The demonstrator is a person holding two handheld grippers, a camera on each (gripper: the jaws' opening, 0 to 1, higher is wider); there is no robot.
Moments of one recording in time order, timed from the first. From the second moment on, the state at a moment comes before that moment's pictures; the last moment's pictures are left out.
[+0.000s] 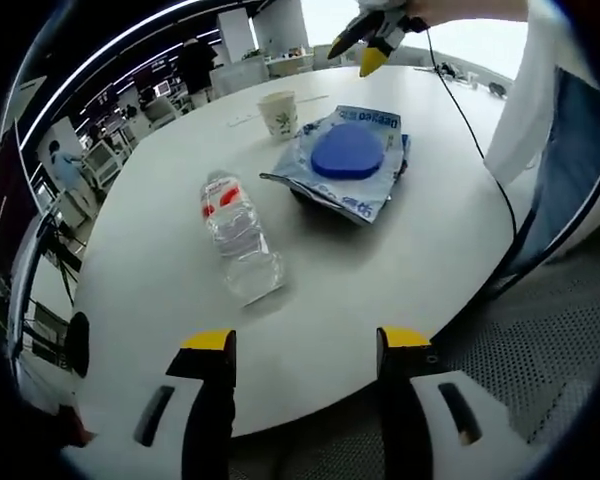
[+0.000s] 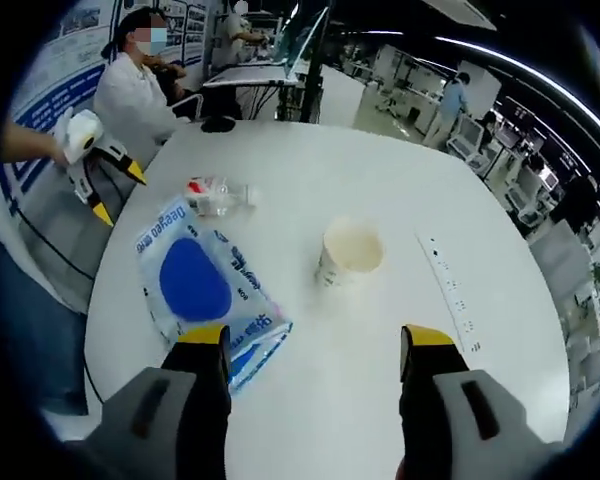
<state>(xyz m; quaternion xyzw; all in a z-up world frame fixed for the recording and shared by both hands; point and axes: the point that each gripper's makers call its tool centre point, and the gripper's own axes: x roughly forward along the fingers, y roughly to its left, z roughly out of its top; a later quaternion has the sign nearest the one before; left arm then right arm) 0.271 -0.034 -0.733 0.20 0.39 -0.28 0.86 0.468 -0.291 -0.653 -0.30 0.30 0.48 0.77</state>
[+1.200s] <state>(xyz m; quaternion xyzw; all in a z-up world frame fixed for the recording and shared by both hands) 0.265 -0.036 -0.739 0.21 0.40 -0.28 0.85 0.363 -0.341 -0.667 0.01 0.36 0.37 0.86</state>
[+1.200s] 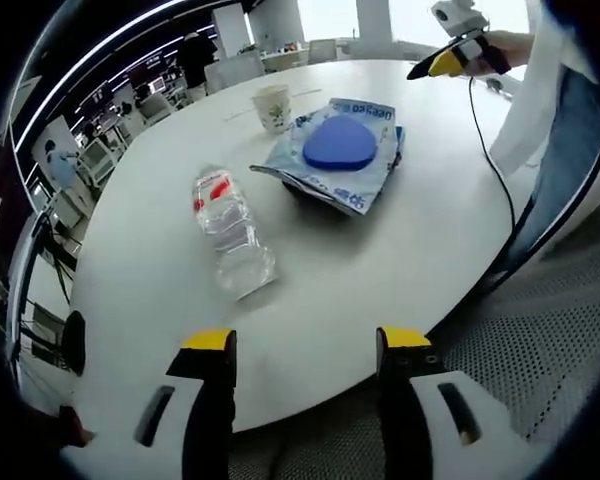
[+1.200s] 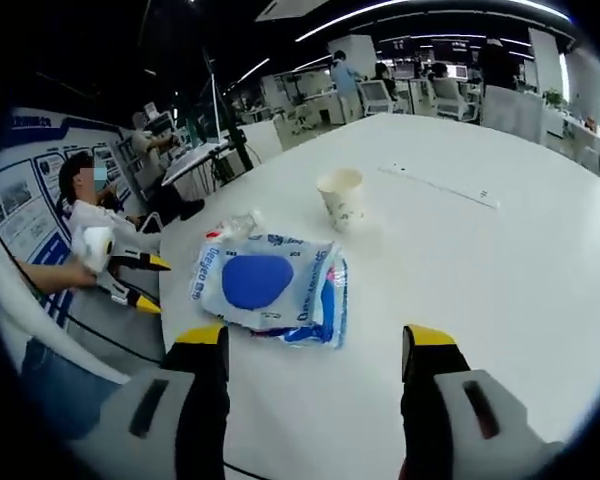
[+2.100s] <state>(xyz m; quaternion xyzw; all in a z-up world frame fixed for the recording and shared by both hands) 0.263 -0.030 -0.746 0.20 0.42 -0.27 0.84 0.343 -0.349 -0.682 0.04 0.38 0.38 0.84</state>
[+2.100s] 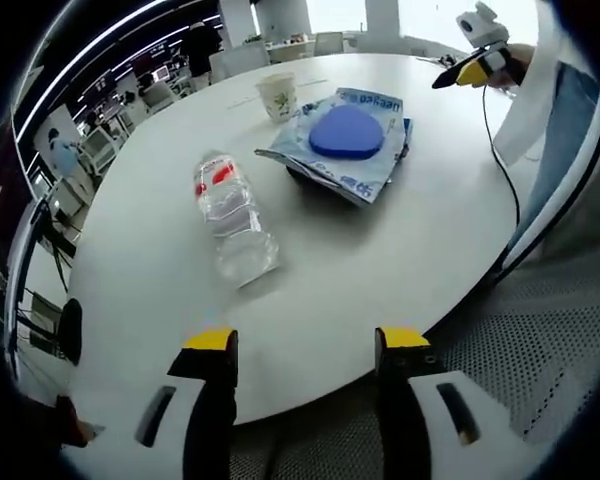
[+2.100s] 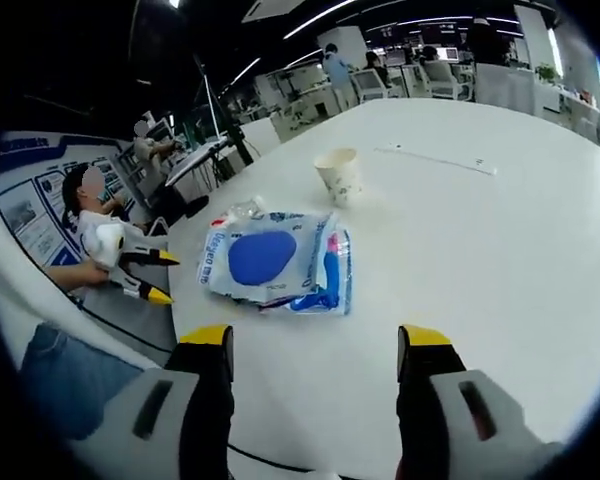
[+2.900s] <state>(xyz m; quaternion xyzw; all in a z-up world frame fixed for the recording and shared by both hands) 0.284 -0.021 -0.722 0.09 0.38 -0.23 0.89 0.337 -0.356 -0.690 0.06 0.39 0.36 0.85</state>
